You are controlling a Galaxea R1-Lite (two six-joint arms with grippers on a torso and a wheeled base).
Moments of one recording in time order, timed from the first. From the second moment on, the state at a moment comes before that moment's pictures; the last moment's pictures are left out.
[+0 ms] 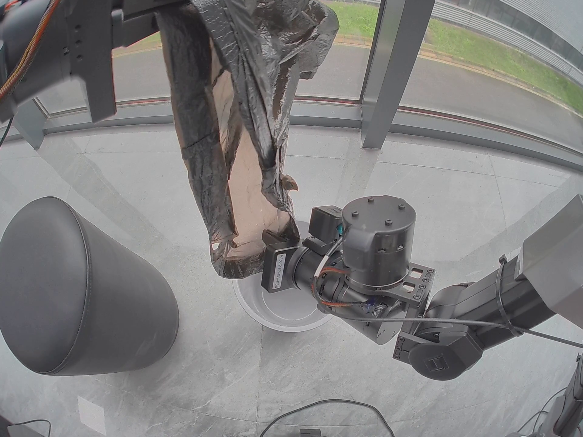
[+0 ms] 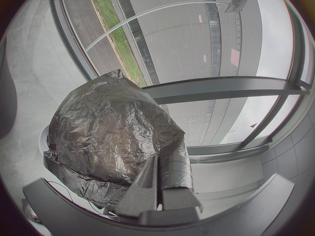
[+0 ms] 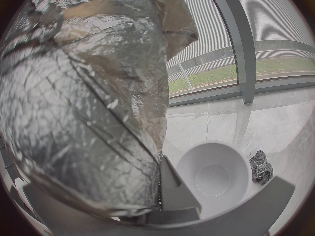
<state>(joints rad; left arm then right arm) -0.85 1.34 -1.47 0.04 -0.02 -1.02 0.90 2.03 -1.04 -0.90 -0.24 0.31</state>
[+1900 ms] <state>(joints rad) -0.65 1.42 -0.72 -0.39 -0.42 -1.01 0.58 1.72 -1.29 0.33 0.52 0.70</state>
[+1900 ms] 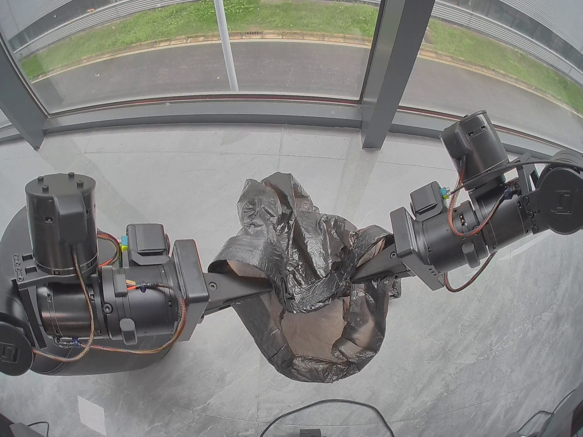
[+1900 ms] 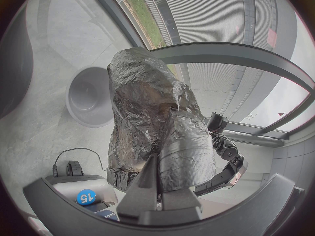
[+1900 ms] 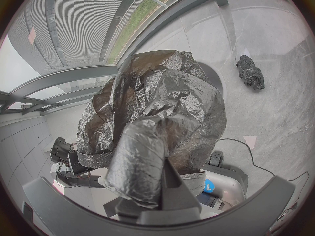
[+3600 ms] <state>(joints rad) -0.47 1.80 -0.65 -0.69 -0.42 -1.00 0.54 2.05 -1.30 -0.07 0.52 0.68</state>
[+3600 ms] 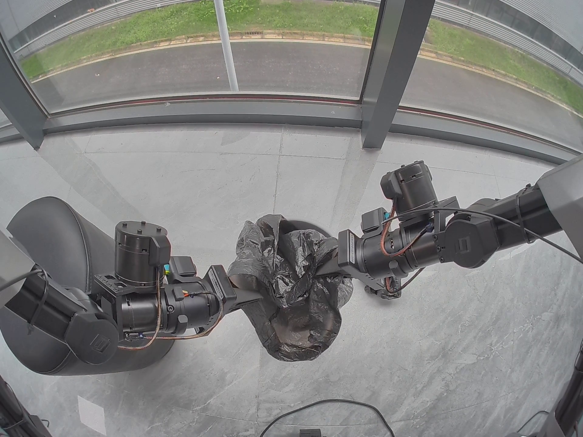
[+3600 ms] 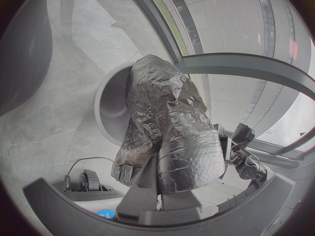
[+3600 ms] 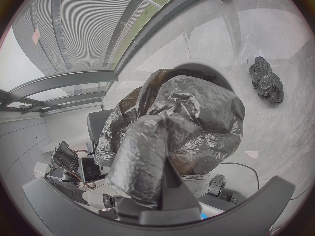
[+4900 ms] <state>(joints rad) -0.32 1.85 -0.68 -0.65 -0.42 -0.92 0.55 2.16 -1.37 -0.19 0.50 0.69</state>
